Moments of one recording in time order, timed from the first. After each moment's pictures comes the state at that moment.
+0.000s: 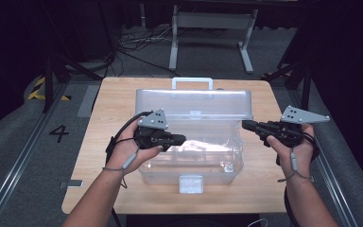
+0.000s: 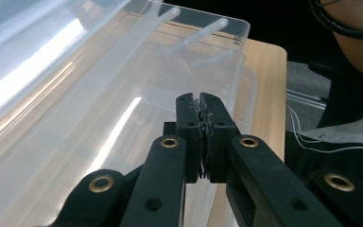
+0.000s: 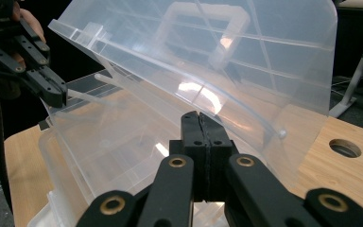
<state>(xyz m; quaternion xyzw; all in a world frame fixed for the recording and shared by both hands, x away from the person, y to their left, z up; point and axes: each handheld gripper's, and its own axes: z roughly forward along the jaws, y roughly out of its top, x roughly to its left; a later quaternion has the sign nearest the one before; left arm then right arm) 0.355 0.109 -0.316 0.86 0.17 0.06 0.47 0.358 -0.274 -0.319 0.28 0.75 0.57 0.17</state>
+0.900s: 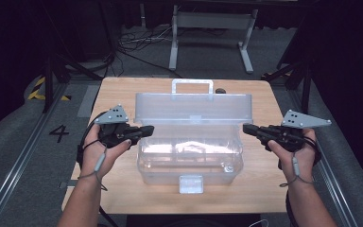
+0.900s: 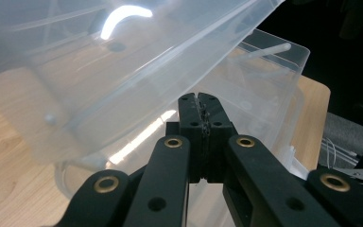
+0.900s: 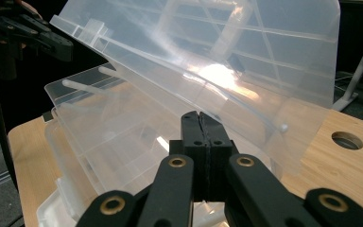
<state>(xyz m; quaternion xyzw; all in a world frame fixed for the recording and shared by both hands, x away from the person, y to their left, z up) 0.349 0.182 -0.322 0.80 0.29 0.10 0.51 0.348 -0.275 -0.321 0.28 0.76 0.56 0.17</state>
